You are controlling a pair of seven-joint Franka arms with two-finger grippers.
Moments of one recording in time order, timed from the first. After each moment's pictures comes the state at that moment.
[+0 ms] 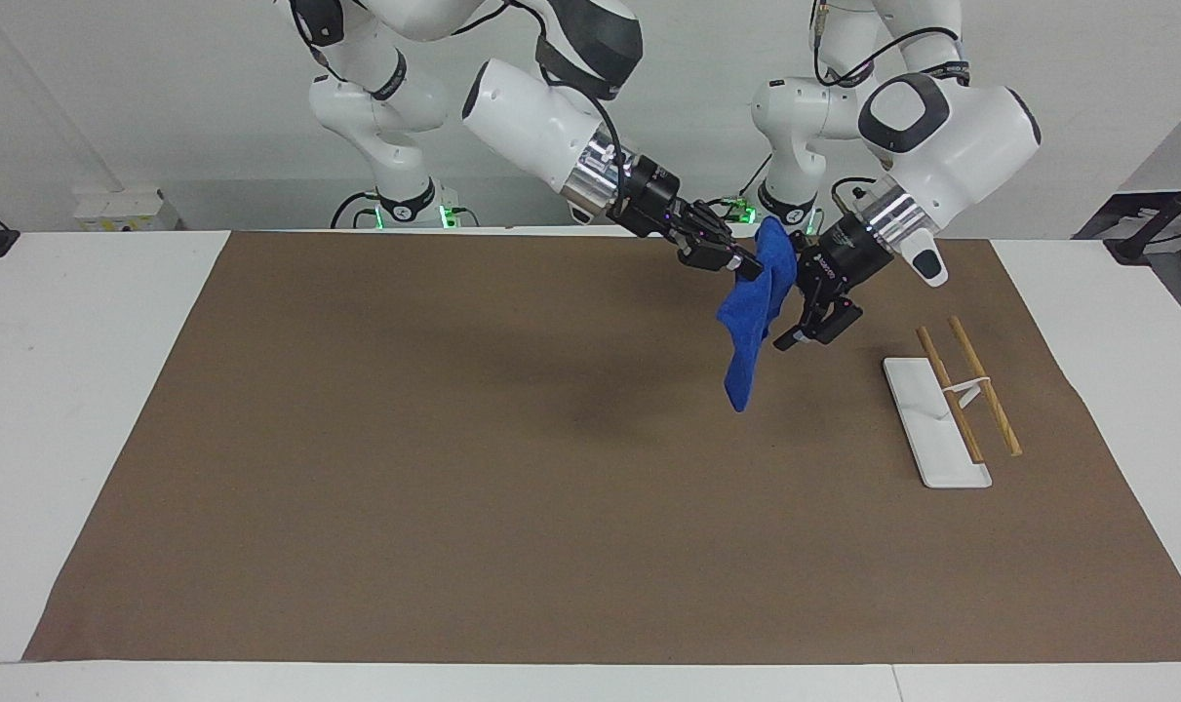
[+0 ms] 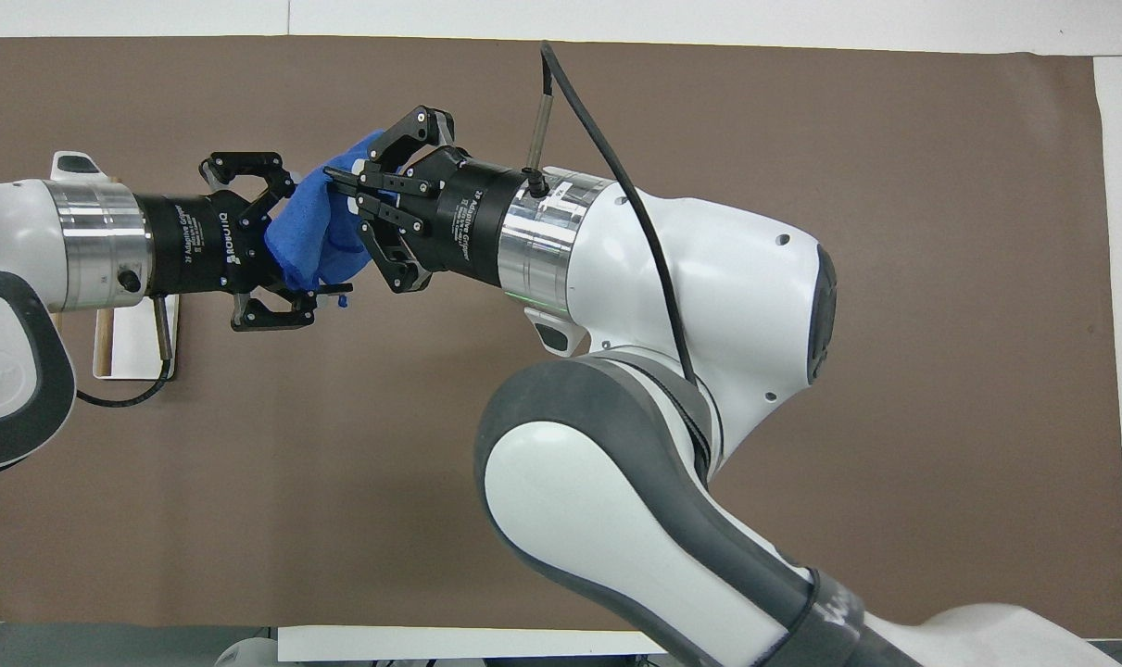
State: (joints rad) left arm -0.18 -0.13 -0.13 -2.06 -0.81 2.18 -1.53; right arm 0.01 0.29 0.80 -1.65 0.88 2.81 1.54
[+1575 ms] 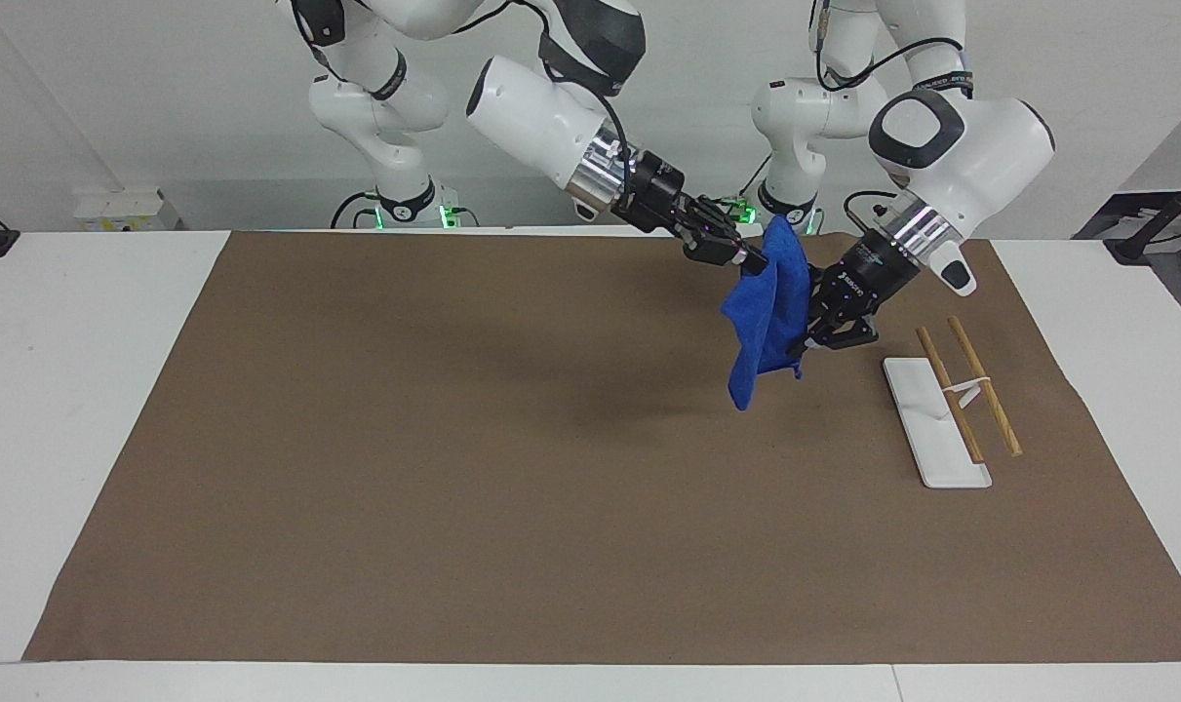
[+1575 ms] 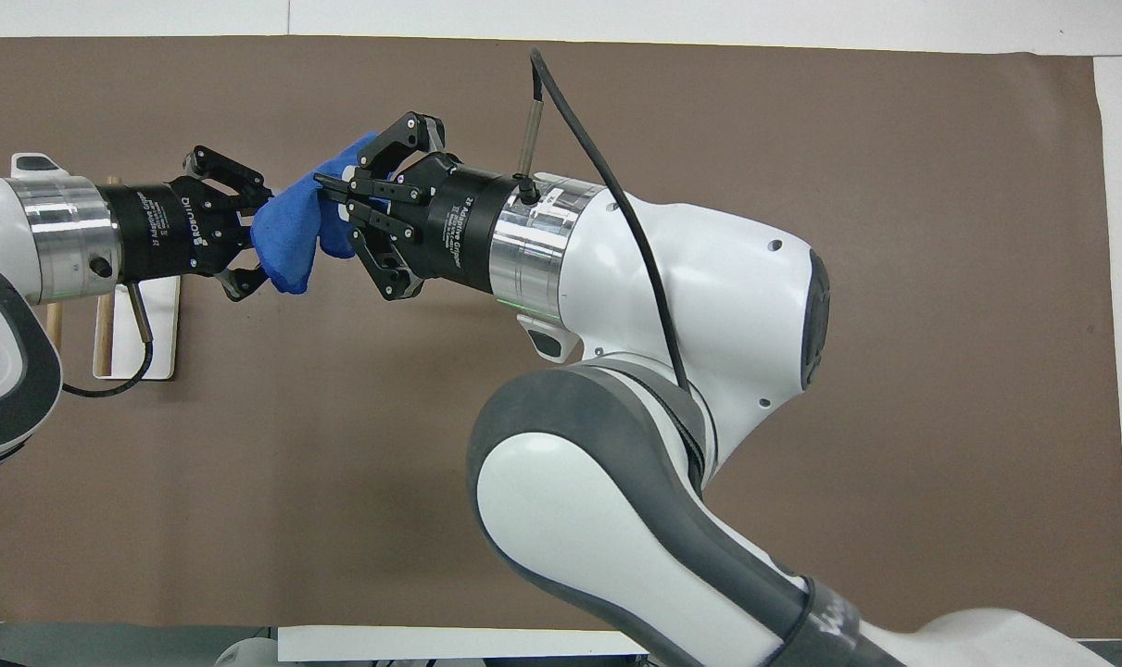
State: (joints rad) left arm -0.13 -0.11 -0.12 -2.09 -0.83 2.27 -1.52; right arm 0.01 0.29 0.81 -1.65 0.88 2.81 1.54
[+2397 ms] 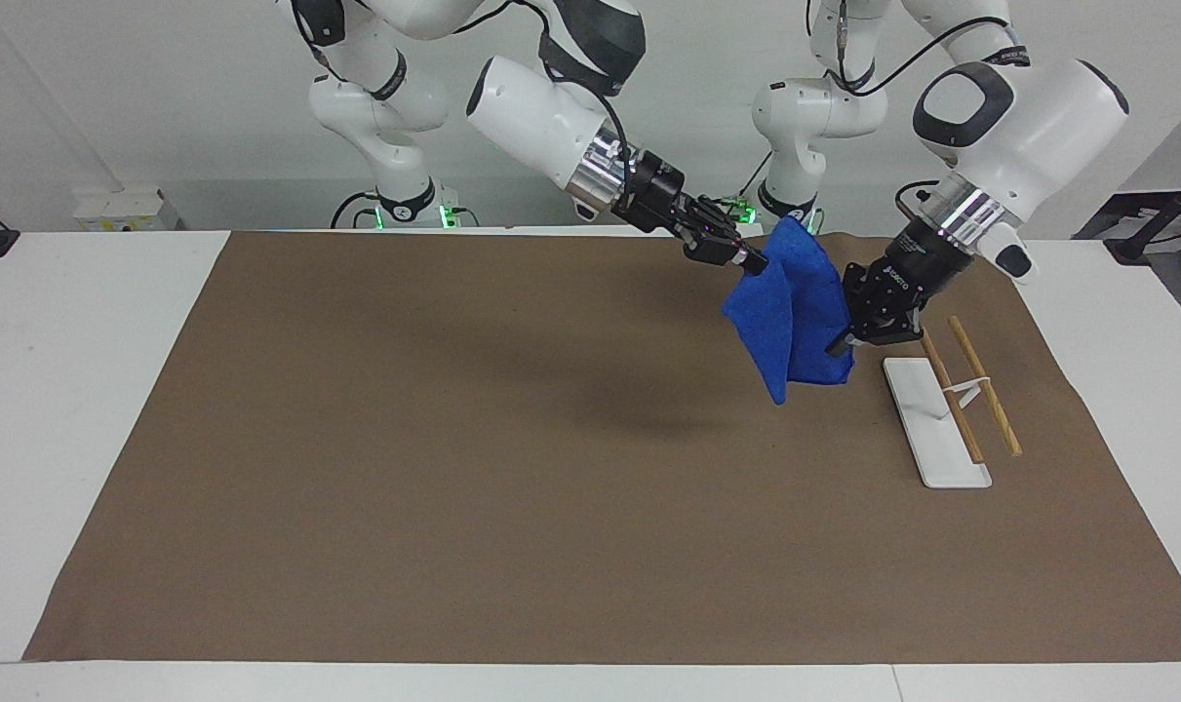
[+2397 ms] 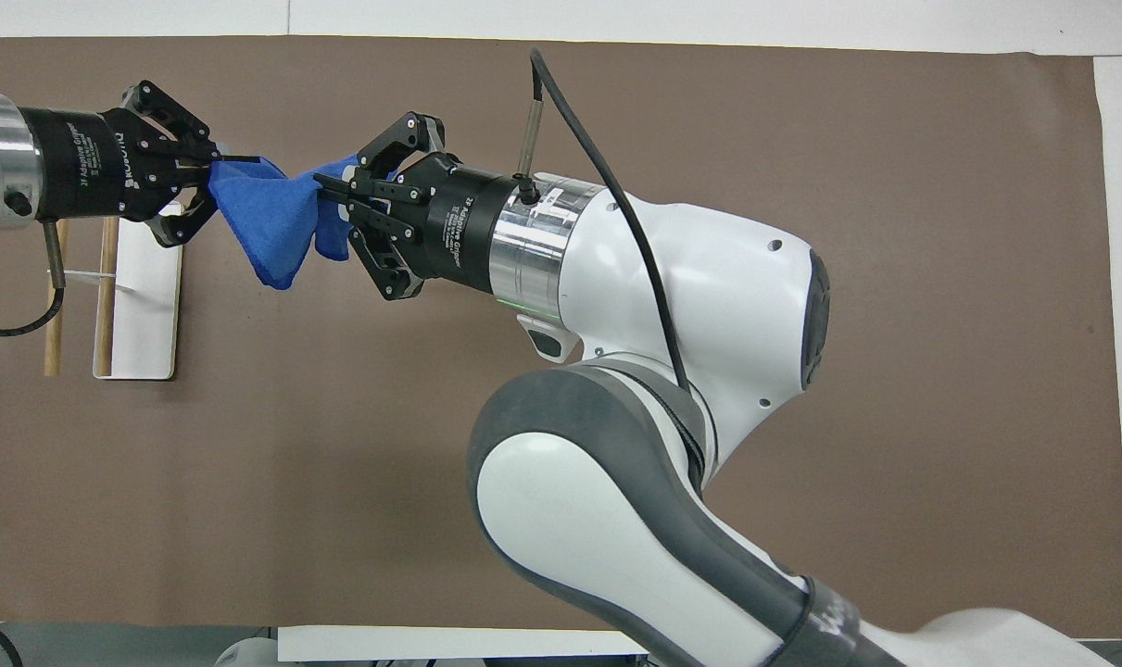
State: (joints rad) left arm -0.08 -0.04 -0.12 -1.86 -0.60 2.12 -1.52; right arm 0.01 0.29 0.81 -1.65 0.88 2.80 1.54
